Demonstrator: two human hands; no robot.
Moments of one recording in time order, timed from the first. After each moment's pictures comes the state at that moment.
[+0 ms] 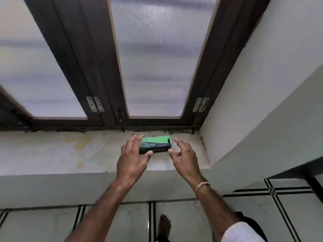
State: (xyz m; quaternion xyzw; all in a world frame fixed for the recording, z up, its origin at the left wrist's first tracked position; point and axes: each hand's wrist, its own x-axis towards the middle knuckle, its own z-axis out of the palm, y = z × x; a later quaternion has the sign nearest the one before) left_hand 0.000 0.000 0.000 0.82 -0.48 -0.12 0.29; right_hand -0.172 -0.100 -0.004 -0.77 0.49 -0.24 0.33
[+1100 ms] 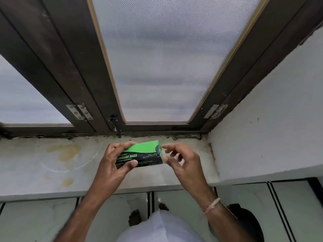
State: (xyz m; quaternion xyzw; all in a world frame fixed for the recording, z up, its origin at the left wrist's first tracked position) left_hand 0.070 -0.008 0.011 0.69 -0.42 -0.34 0.49; right_hand -0.140 -0.128 0.027 -0.75 0.40 -0.28 0.44
